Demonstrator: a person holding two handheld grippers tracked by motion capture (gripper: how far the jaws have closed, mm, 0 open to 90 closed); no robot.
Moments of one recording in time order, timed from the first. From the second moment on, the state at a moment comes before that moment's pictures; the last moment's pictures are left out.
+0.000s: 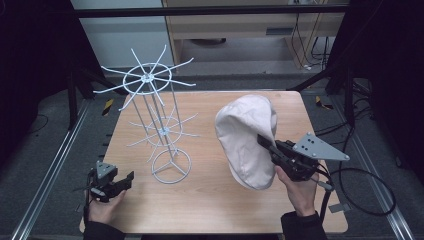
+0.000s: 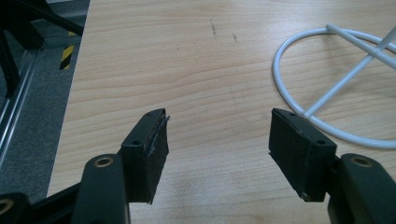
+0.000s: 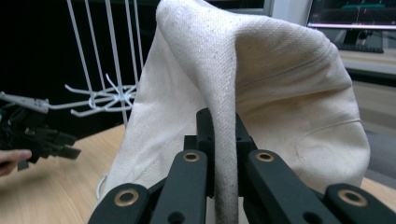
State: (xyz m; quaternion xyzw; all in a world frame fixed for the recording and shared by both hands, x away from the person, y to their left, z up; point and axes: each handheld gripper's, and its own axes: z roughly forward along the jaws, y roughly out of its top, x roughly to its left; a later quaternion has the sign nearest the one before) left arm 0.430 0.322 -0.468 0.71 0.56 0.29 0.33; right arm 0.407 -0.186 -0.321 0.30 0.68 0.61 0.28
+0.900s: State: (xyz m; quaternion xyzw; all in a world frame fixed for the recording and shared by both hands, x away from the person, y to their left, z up) left arm 0.431 0.322 -0.468 0.71 0.56 0.29 0.33; right arm 0.392 -0.178 -0.274 0.24 0.63 0.67 0.31
